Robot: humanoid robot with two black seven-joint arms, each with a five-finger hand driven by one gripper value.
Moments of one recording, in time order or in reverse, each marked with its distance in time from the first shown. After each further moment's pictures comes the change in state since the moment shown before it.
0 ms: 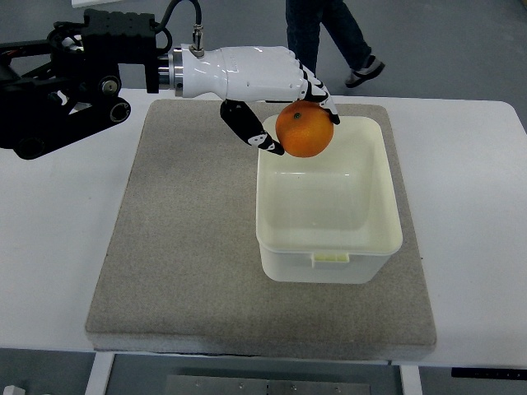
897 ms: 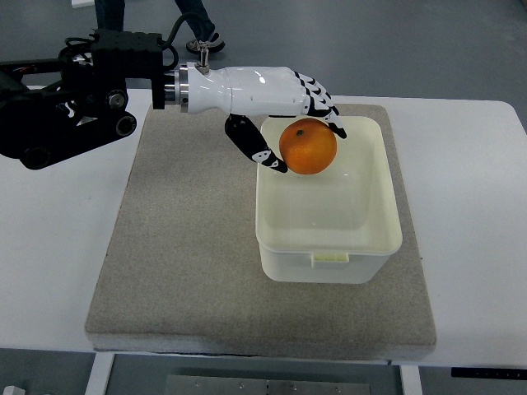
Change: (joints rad) left arm 0.016 -0.014 0.040 -0.009 -0.095 -0.017 0.000; right arm 0.000 0.000 0.000 0.000 0.000 0.000 0.000
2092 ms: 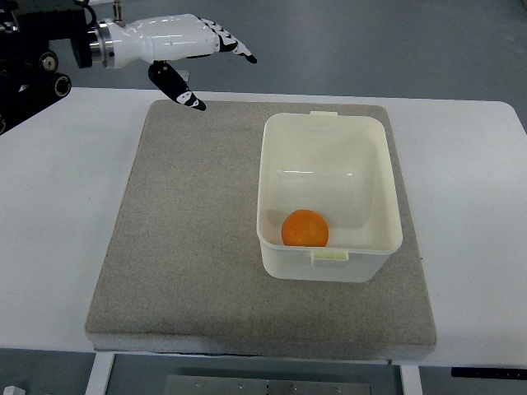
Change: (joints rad) left arm 0.028 0.074 0.010 0.355 0.017 0.007 0.000; right arm 0.000 0.000 0.000 0.000 0.000 0.000 0.000
